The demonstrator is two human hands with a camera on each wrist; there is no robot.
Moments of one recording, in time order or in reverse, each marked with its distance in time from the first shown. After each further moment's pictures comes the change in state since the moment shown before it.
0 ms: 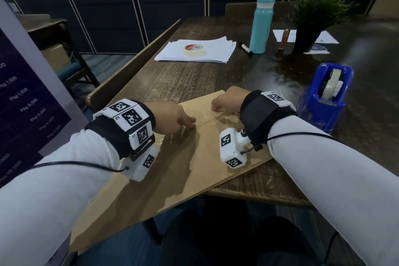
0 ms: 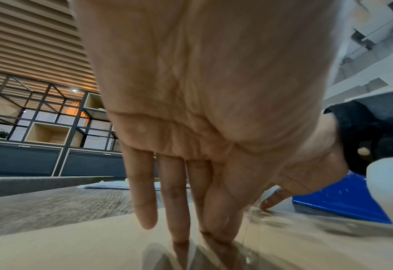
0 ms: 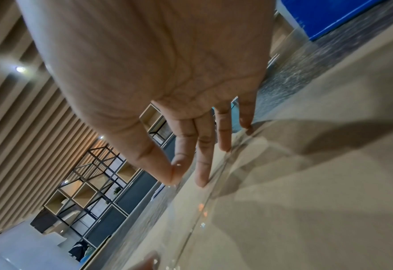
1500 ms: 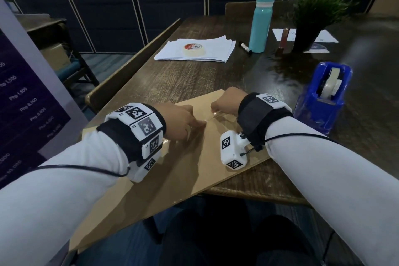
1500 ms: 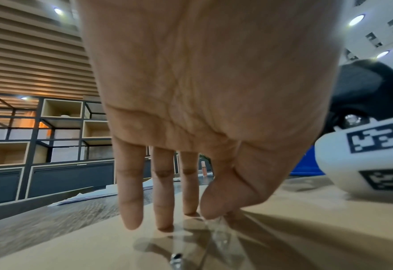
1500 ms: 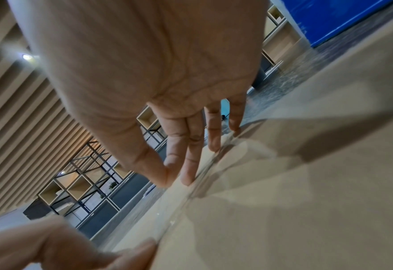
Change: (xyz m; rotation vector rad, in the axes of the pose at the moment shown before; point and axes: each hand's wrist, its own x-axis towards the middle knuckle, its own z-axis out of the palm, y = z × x) left_hand -0.004 0.026 0.004 0.142 0.048 -0.032; right_hand 0.028 0.010 0.011 -0.170 0.058 -0.050
